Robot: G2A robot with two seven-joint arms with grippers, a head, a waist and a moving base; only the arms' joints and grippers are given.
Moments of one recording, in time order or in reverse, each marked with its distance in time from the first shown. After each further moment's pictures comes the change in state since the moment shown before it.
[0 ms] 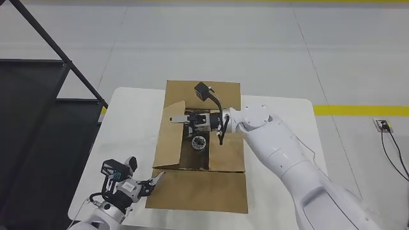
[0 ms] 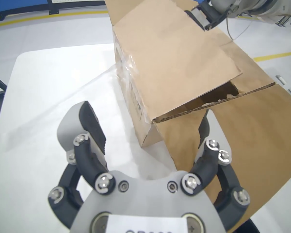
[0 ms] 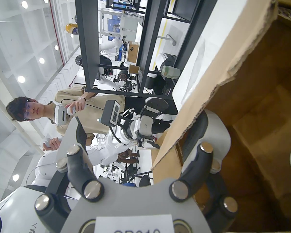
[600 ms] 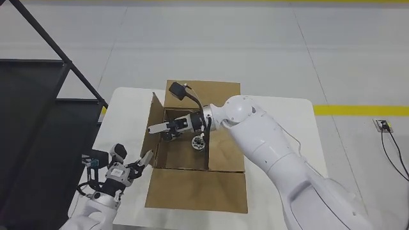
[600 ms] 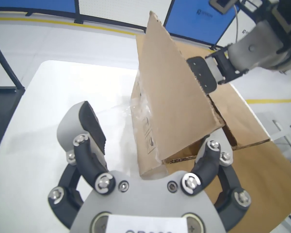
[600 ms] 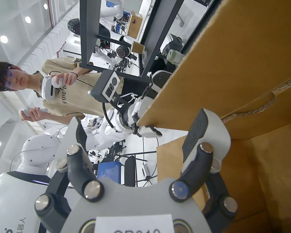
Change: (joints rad) left arm -0.043 -0.020 -0.039 -0.014 -0.202 0.163 0.071; right arm 0.086 -0.103 -0.067 0.059 -0.033 -0.086 0.076
